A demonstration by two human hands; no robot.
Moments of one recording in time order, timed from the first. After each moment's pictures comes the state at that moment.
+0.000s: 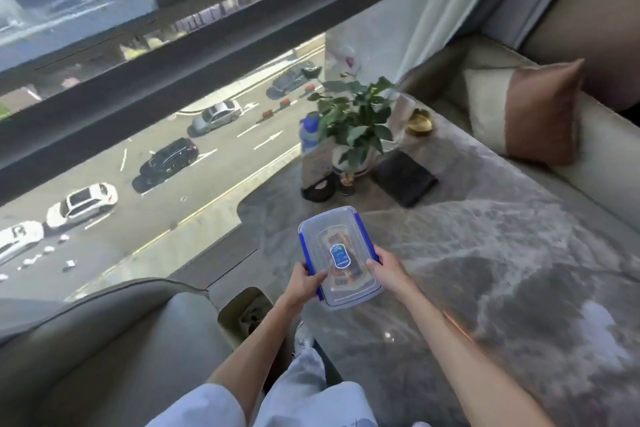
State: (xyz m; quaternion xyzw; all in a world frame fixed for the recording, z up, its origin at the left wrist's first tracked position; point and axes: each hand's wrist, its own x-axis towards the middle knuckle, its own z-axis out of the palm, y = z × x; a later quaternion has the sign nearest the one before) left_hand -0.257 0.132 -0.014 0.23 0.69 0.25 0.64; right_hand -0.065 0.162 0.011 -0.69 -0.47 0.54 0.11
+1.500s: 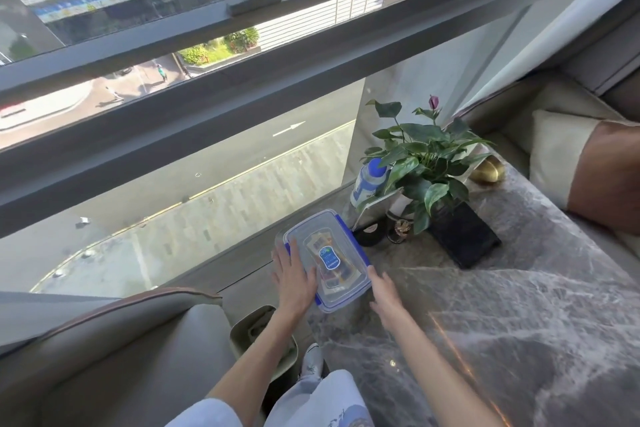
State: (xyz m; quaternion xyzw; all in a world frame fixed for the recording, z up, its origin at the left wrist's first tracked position) left_hand -0.371 0.227 -0.034 0.44 0.80 0.20 0.34; right_hand -0.195 0.257 -0.026 -0.73 -0.19 0.63 0.17
